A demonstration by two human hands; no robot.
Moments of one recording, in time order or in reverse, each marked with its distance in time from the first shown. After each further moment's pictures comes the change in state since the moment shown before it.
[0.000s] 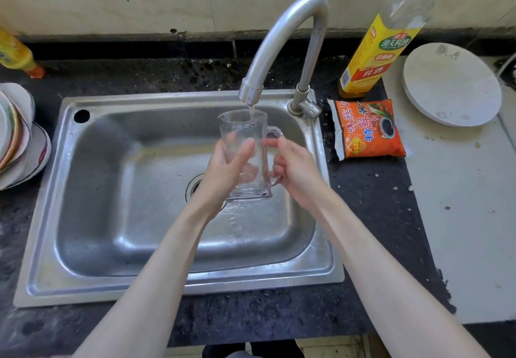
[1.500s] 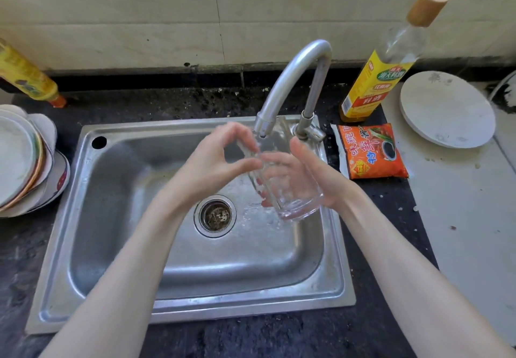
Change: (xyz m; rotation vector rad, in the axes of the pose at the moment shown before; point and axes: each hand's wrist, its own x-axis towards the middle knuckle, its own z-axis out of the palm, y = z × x) left_hand -0.001 0.078 -0.039 0.601 -0.155 0.443; right_hand 0.014 -0.032 -0.022 -0.017 -0.656 0.108
